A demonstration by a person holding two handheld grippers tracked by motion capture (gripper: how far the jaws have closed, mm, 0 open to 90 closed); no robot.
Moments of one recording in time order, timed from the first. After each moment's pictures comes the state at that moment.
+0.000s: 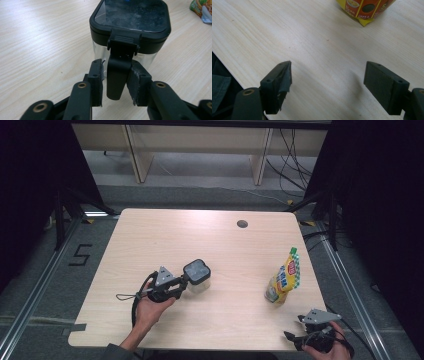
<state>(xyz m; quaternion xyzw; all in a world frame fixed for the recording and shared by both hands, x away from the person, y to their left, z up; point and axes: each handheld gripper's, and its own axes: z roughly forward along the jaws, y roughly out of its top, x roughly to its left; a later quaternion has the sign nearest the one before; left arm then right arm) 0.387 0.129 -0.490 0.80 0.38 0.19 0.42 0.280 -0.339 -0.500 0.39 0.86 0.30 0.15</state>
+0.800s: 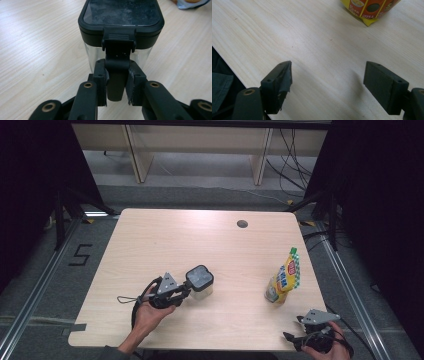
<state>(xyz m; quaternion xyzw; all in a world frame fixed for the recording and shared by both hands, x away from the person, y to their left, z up) 0.366 0.125 -0.491 0.83 0.31 0.17 0.44 0.280 -0.338 -0.500 0.39 0.86 0.30 0.14</state>
